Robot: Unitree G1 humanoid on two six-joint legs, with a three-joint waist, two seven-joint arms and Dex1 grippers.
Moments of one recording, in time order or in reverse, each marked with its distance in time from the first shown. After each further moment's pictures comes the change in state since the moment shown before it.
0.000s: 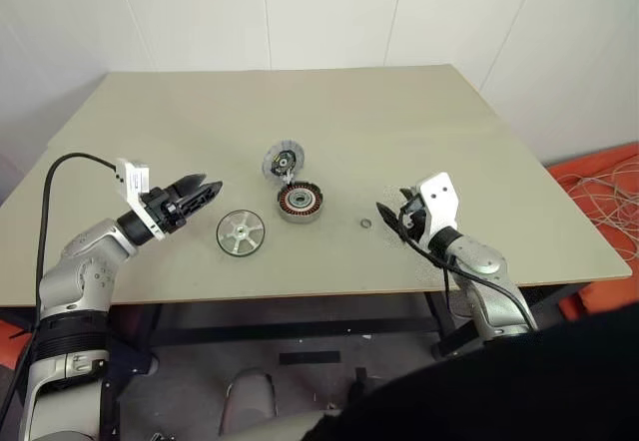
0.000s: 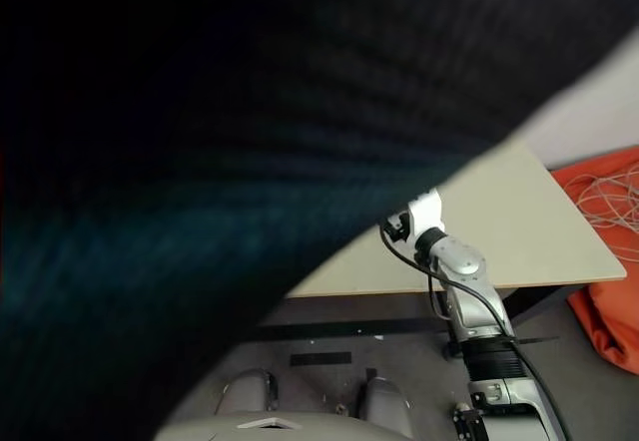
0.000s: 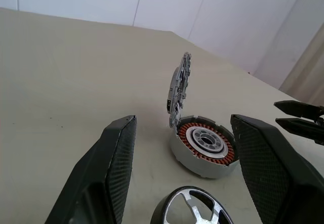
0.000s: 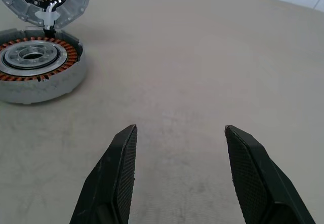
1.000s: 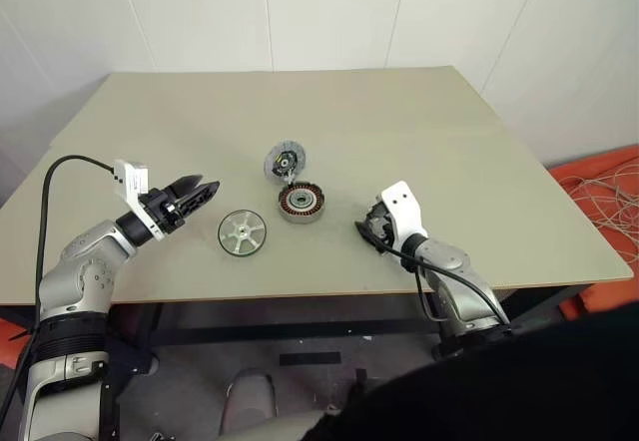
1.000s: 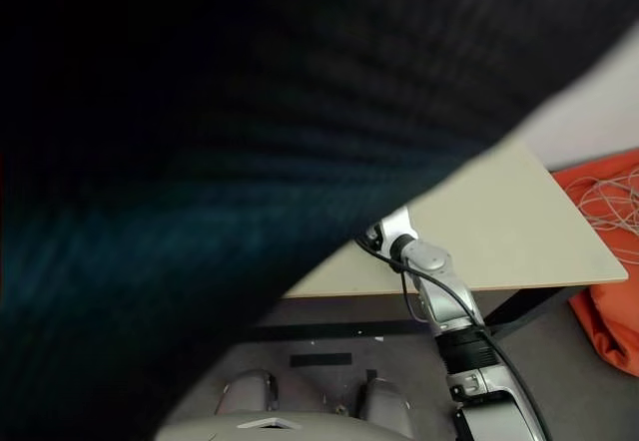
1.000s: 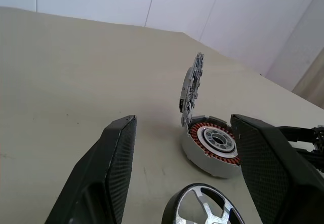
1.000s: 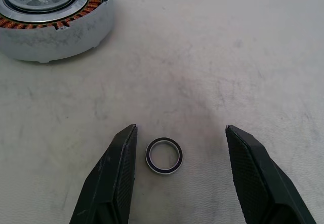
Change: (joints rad) left arm 0.011 0.000 0.001 -0.011 0.002 -0.003 0.041; right arm -0.034 0.040 0.103 0.021 -0.082 0.219 -0.064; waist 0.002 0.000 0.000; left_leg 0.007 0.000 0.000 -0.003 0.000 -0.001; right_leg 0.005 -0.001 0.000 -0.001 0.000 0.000
